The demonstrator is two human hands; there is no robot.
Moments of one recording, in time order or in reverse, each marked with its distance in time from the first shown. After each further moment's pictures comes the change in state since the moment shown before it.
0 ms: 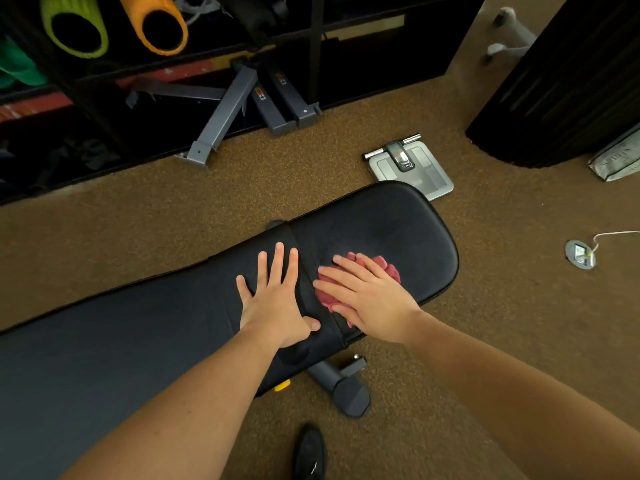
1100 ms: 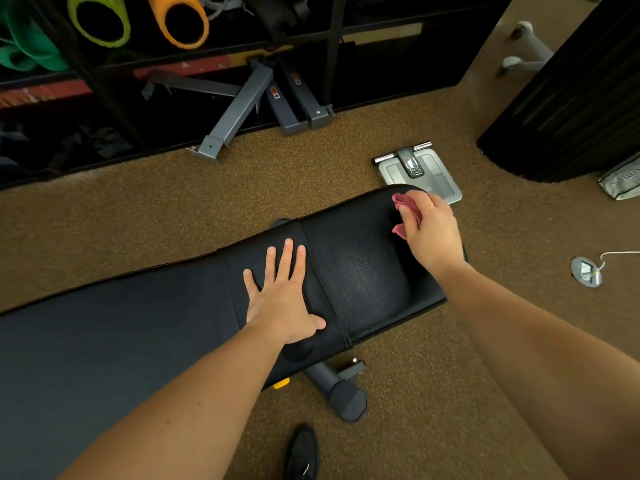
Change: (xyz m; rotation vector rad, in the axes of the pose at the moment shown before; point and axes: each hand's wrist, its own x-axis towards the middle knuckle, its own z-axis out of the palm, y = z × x) left_hand 0.001 -0.001 0.001 -0.007 0.005 -0.004; right_hand 0.033 0.081 -0.054 0.409 0.379 0.767
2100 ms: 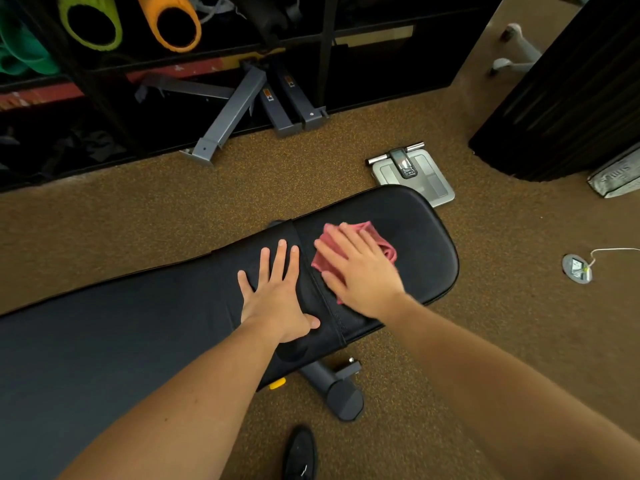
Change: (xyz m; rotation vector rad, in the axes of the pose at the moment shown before) left_hand -0.002 0.002 -0.002 -0.022 -0.009 -0.011; right_hand -0.057 -0.047 0.049 -0.449 -0.437 -0.484
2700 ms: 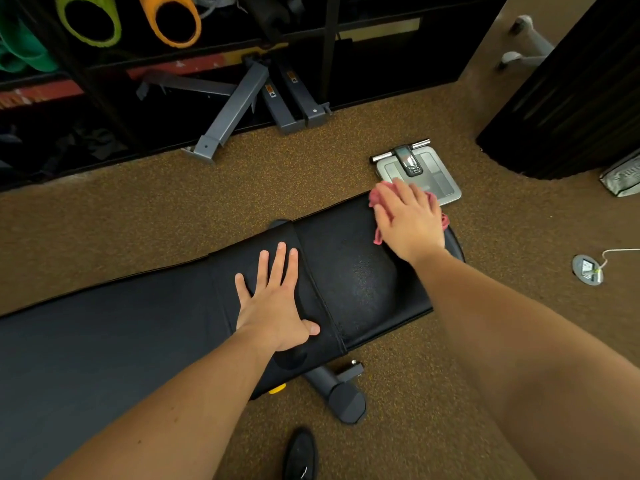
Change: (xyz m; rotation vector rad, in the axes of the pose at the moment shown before) left_hand 0.003 -0.001 0.001 0.028 -0.017 -0.008; right_hand 0.041 0.097 -0.010 0.059 0.167 0.468
